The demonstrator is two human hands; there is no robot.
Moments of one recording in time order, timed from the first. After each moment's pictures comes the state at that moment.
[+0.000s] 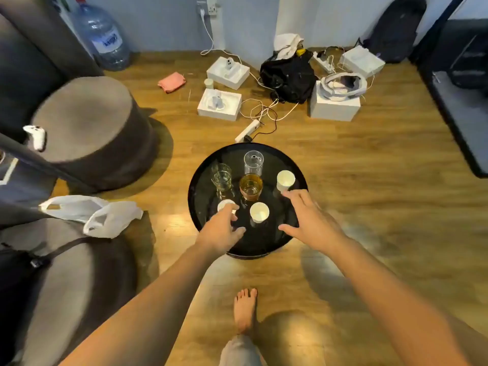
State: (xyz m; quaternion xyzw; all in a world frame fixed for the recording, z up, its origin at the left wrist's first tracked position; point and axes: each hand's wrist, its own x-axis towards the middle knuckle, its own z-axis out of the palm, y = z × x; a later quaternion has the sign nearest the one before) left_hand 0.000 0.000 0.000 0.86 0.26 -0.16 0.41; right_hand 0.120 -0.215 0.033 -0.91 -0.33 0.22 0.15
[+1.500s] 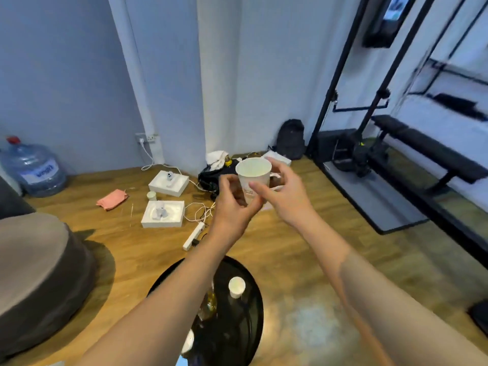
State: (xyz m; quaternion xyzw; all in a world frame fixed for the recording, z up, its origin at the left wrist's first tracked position) left_hand 0.235 -0.040 0.261 0.74 0.02 0.18 0.65; right_hand 0.262 -0.178 0.325 -0.81 -0.15 -0.01 0.57
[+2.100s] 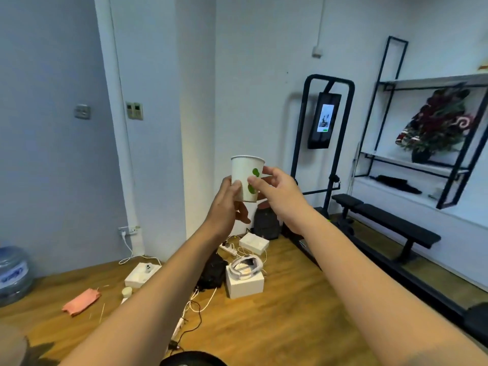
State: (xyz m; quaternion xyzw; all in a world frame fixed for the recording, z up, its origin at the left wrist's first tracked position) left_hand 0.213 -0.090 0.510 0.68 -0.16 0.14 0.70; right_hand 0.223 -0.236 0.552 -0.77 -0.19 -0.11 0.60
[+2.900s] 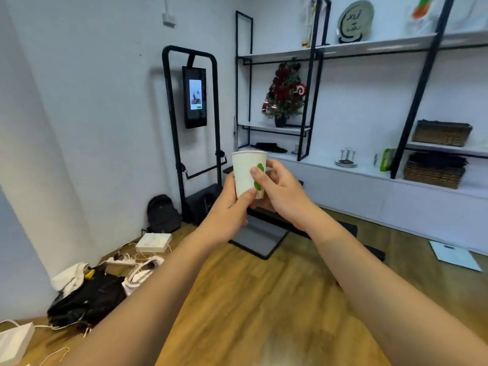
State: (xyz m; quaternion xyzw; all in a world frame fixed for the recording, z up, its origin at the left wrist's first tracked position) left_hand 0.241 -0.381 0.483 0.68 -0.39 -0.03 0.62; right_hand 0.175 -0.523 0.522 -0.77 -0.02 -0.24 0.59
